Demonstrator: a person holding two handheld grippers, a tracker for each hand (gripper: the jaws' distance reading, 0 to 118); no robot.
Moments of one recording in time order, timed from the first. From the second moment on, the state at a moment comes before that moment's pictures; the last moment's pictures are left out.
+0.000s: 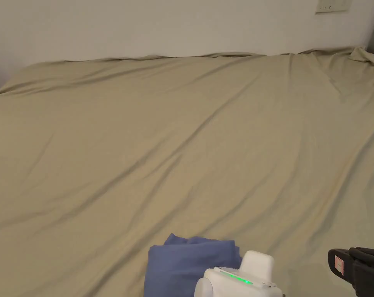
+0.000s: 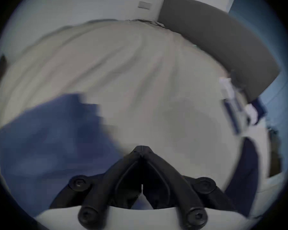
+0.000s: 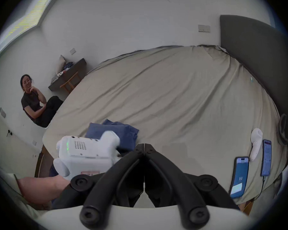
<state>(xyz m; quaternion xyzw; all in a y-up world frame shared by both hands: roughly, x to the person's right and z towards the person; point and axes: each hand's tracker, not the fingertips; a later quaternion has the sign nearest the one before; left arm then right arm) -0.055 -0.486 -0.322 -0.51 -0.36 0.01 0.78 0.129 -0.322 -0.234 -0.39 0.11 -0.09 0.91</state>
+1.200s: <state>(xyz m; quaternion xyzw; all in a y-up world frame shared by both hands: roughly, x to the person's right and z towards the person) -0.248 -0.472 -0.365 -0.52 -0.25 0.13 0.81 0.130 -0.566 -0.340 -0.55 0.24 -0.45 0.66</state>
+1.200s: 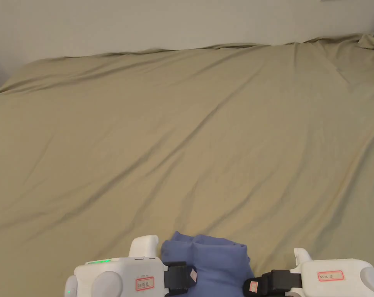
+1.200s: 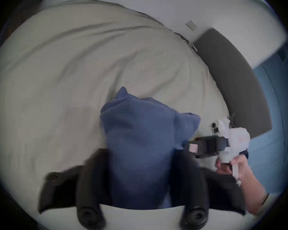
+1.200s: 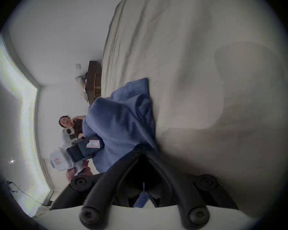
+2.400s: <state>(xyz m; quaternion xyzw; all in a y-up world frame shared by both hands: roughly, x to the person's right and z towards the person) -0.534 -0.307 -0.384 -0.35 0.10 -0.08 0.93 0.207 -0.349 -0.271 -0.34 0.03 -0.10 0.93</state>
